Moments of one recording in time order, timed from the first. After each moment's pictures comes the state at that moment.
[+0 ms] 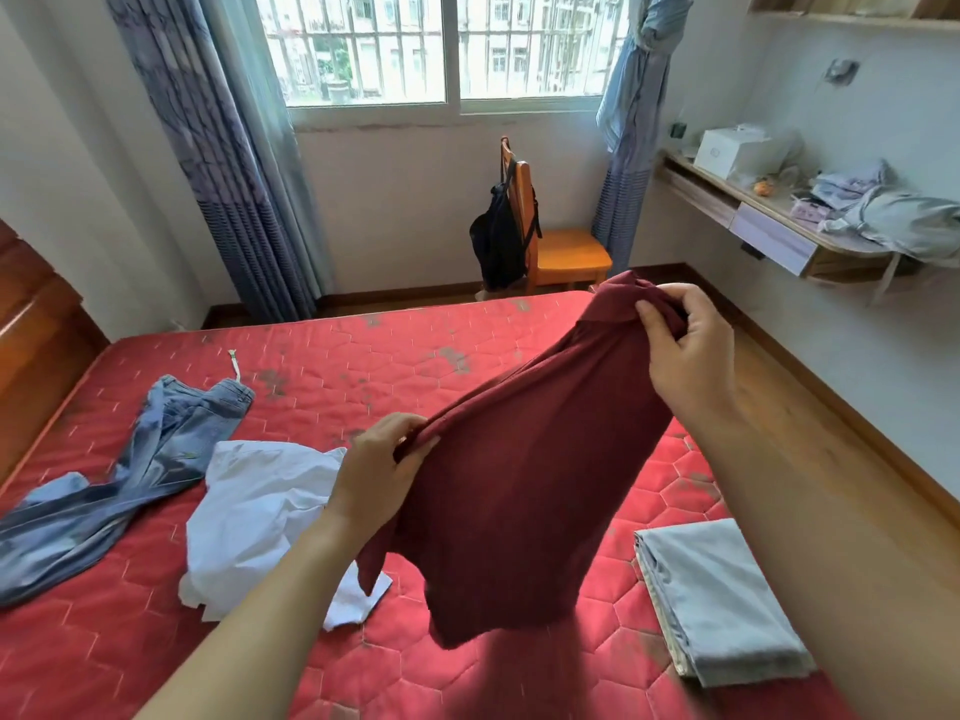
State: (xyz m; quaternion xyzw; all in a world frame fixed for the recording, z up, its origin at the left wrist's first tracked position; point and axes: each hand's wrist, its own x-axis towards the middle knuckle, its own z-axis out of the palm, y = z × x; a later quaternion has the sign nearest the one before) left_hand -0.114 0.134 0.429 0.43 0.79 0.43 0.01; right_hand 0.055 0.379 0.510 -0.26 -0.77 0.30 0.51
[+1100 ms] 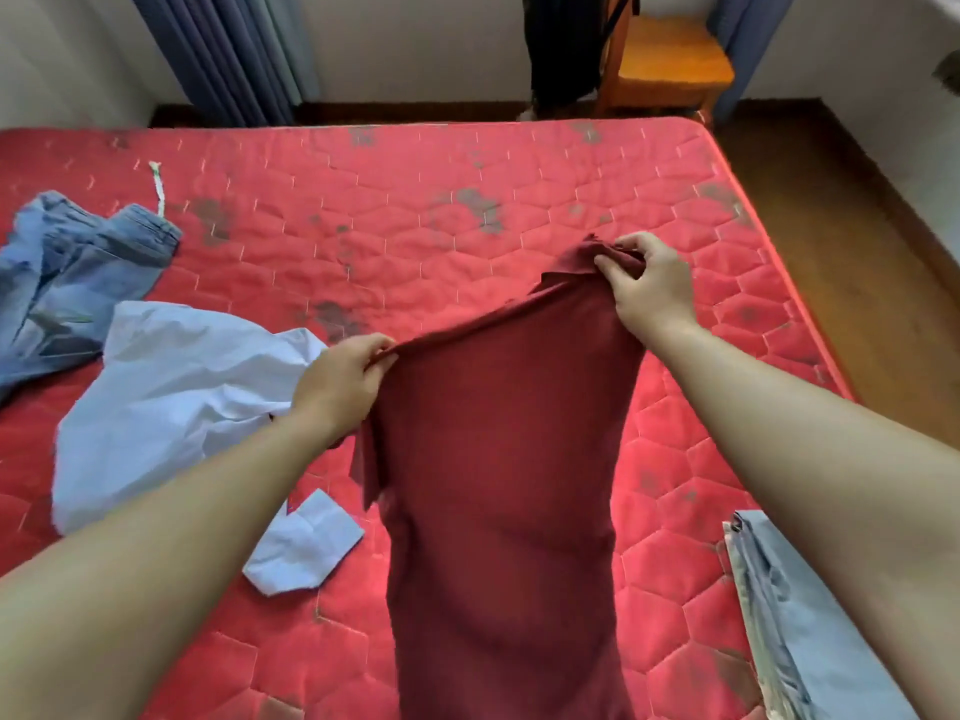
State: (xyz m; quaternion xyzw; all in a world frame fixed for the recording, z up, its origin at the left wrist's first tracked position) left_hand -0.304 0.242 0.143 0.34 0.89 0.28 0.12; right_hand -0.163 0.524 0.185 -0.35 -0.84 0.34 0.25
